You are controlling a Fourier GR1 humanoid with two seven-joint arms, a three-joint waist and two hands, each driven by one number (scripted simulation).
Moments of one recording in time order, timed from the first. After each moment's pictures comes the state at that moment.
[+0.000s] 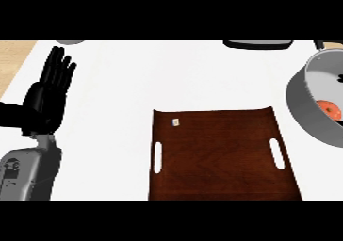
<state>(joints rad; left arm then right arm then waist) -0.32 0.17 0.11 -1.53 0.11 0.07 0.06 -0.67 -0.70 -0.44 -0.32 0.77 -0.01 -0.78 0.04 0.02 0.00</state>
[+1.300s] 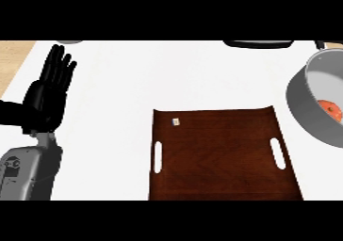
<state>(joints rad) -0.33 0.17 0.12 -1.53 0.11 0.07 0.06 -0.70 -0.92 -0.80 -0.14 0.36 0.38 -0.77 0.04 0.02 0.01</state>
